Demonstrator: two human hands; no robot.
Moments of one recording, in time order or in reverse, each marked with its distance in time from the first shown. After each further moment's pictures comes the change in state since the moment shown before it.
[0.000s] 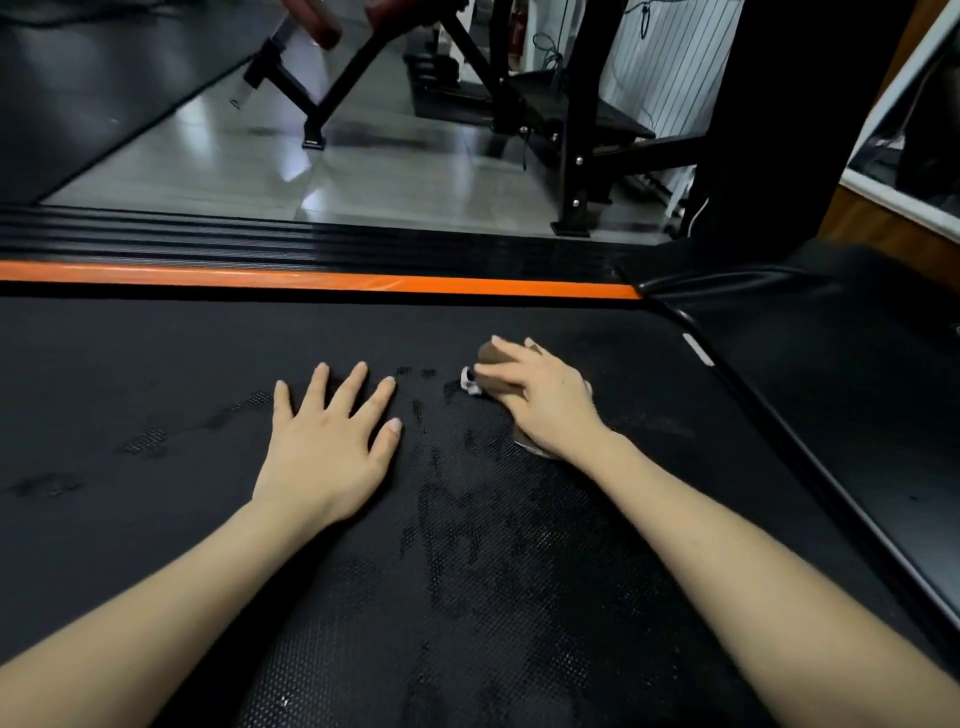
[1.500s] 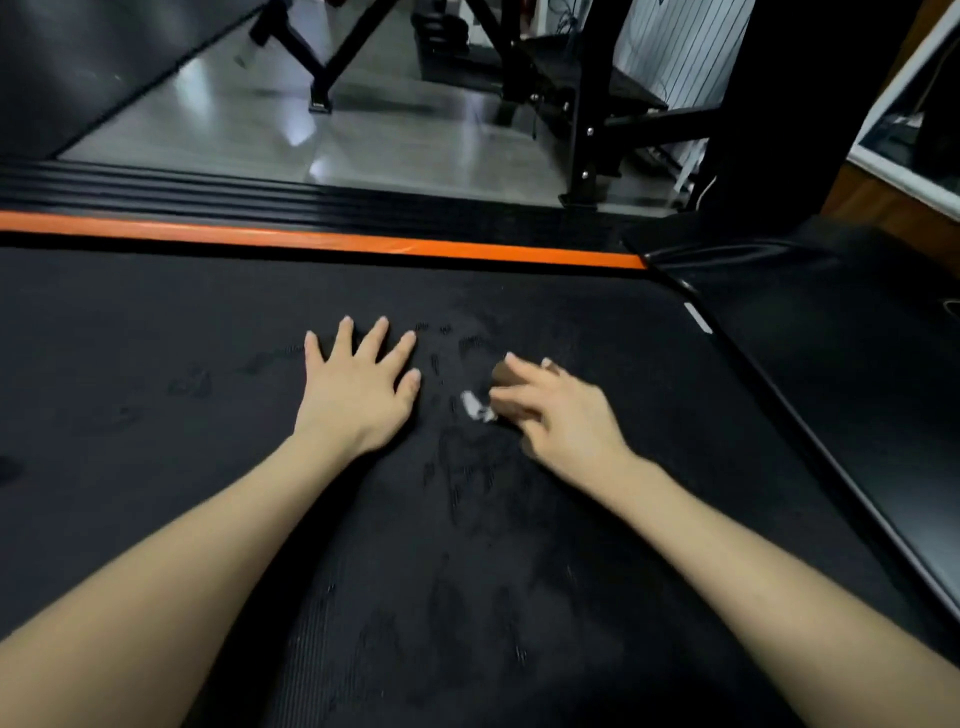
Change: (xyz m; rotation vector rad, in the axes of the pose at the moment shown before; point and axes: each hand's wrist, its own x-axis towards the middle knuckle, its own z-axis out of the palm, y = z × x) left_hand 0.004 0.000 -0.003 -0.019 -0.020 0.001; right_hand -0.075 -0.042 -0.019 -0.010 -0.120 0.023
